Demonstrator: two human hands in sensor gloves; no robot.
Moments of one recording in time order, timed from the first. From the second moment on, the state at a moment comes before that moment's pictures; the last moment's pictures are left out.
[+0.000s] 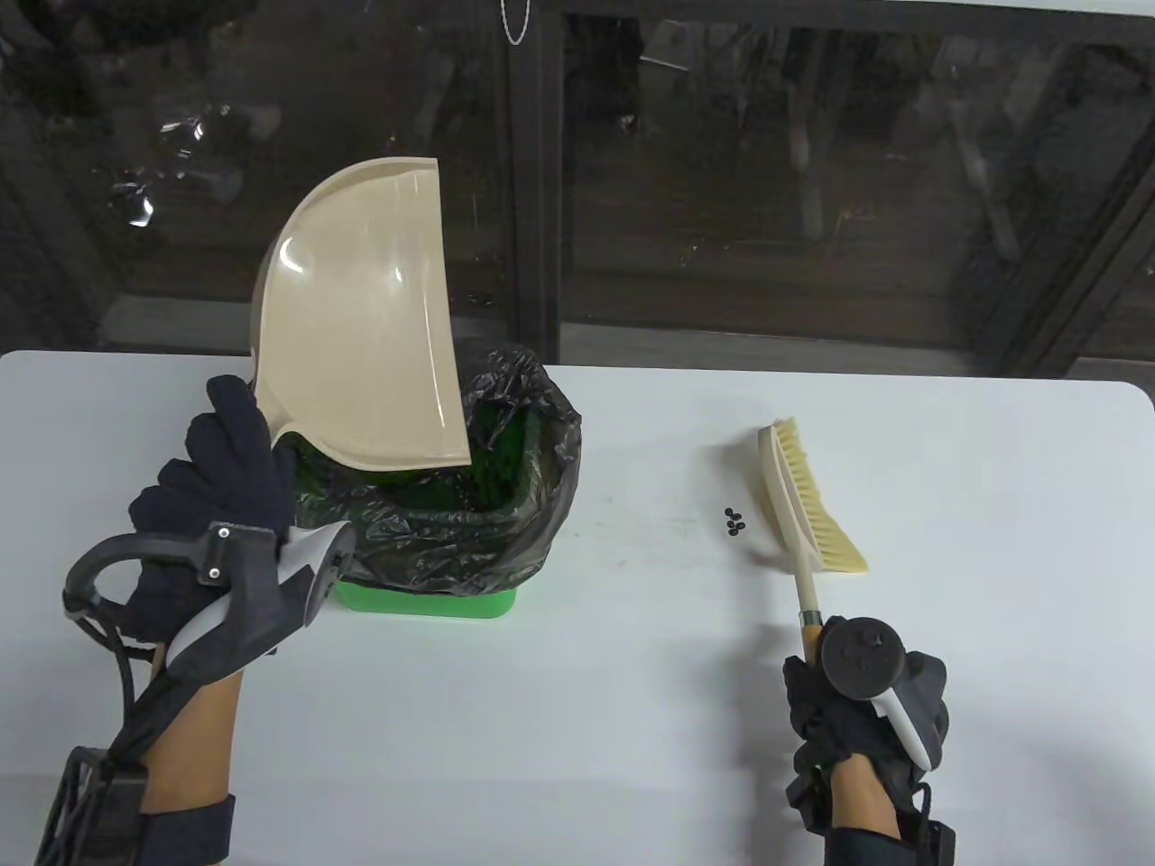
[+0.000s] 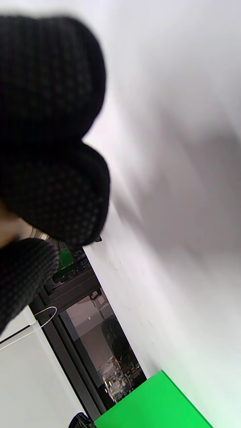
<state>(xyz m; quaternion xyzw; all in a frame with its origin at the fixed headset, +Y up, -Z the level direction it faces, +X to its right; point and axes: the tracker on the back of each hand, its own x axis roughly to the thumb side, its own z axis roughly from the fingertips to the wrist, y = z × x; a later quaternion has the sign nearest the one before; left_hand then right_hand) -0.239 -0.476 -0.278 0.25 0.01 -0.24 0.94 0.235 -0.722 -0.293 -0.10 0.05 0.96 0.24</state>
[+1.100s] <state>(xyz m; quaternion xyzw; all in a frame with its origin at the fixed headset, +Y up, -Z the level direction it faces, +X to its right) -0.108 -0.596 -0.256 0.09 -0.24 0.12 0.96 0.257 -0.719 -0.286 -0.13 0.03 0.94 0.33</state>
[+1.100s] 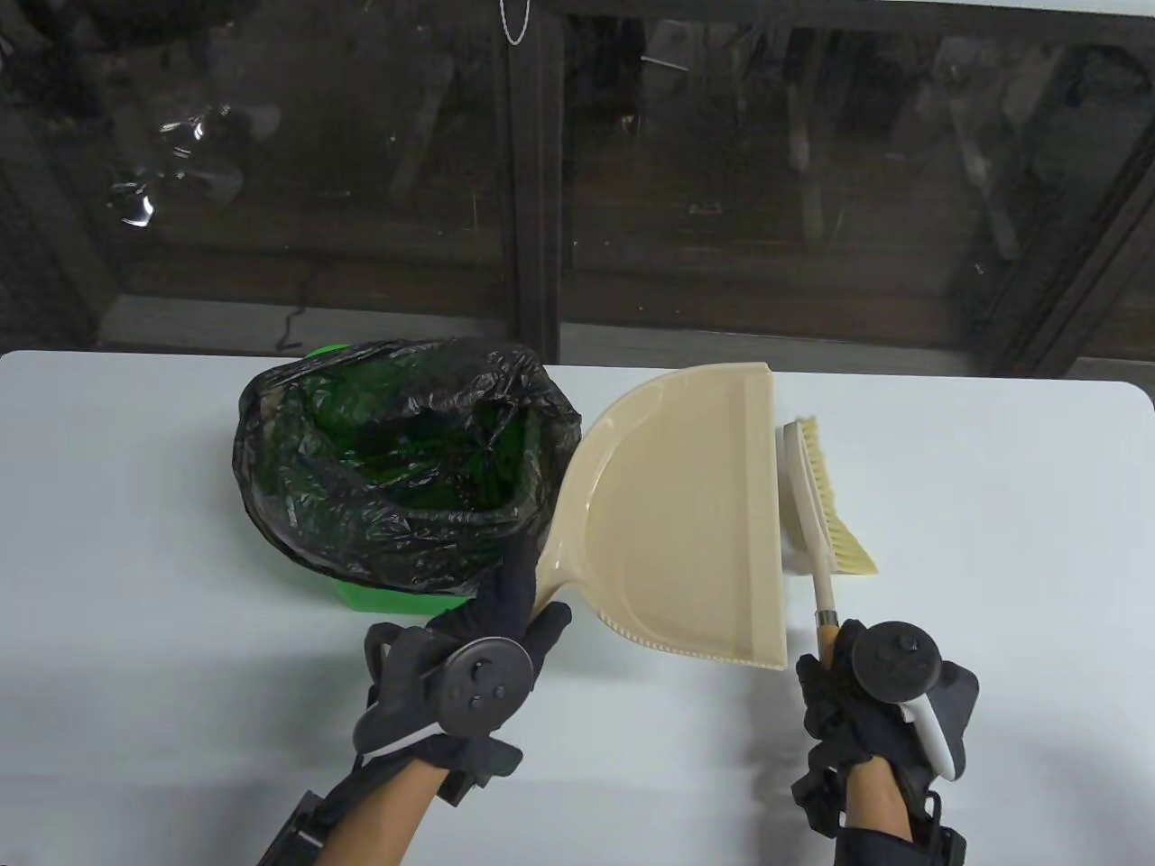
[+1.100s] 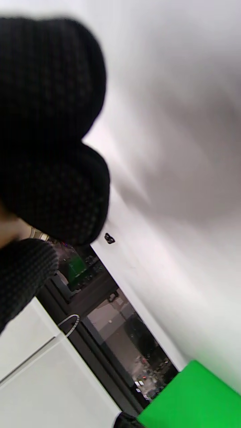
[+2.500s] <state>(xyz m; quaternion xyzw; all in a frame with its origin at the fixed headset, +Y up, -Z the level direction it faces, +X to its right) -0.068 -0.735 -0.337 -0.04 -0.17 0.06 0.98 0.241 -0.713 -0.293 -0.10 0.03 0.94 0.31</state>
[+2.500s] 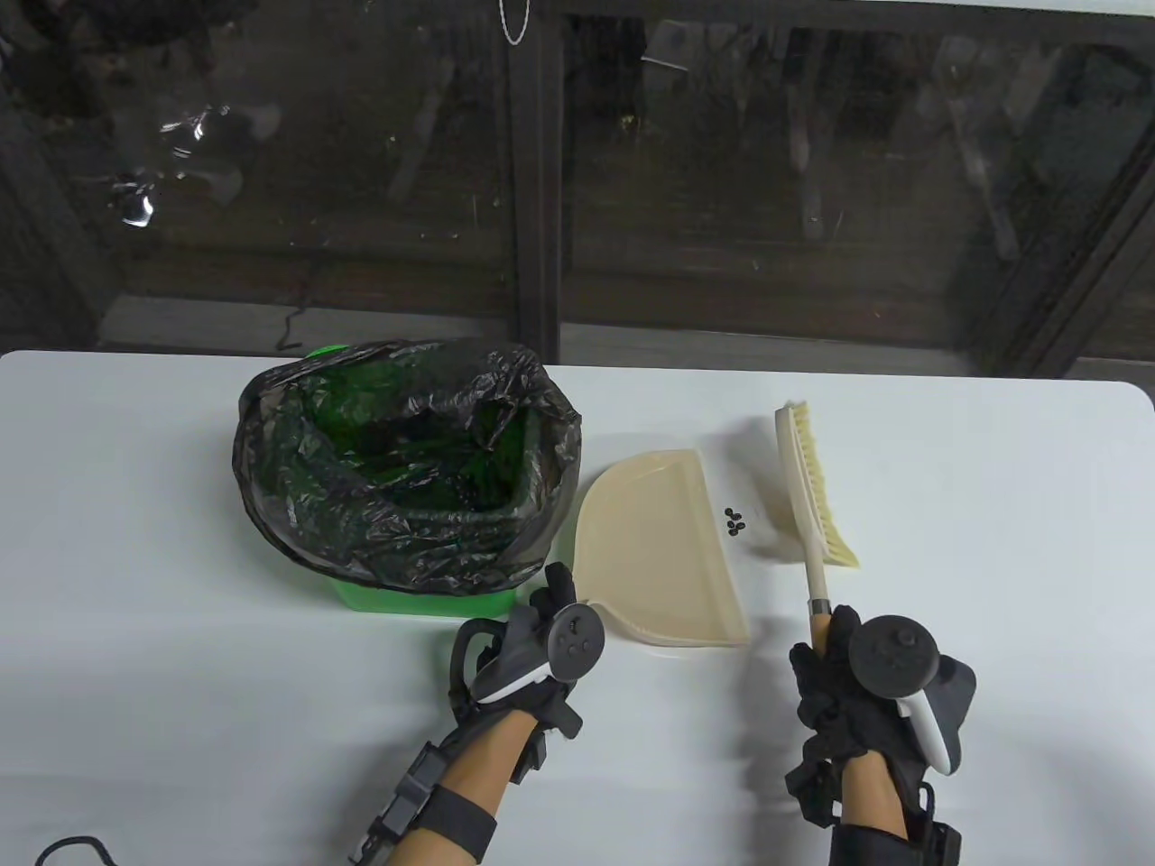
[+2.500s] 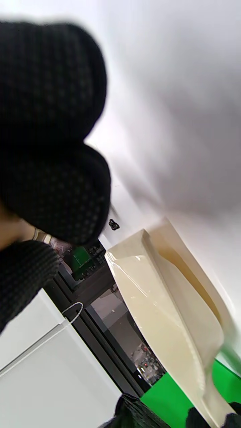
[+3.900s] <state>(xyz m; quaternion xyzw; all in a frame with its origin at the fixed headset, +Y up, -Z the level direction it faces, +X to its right) -0.075 -0.740 -0.337 -0.04 -0.16 0.03 0.99 0.245 -0.696 -0.313 0.07 0.17 0.80 0.58</state>
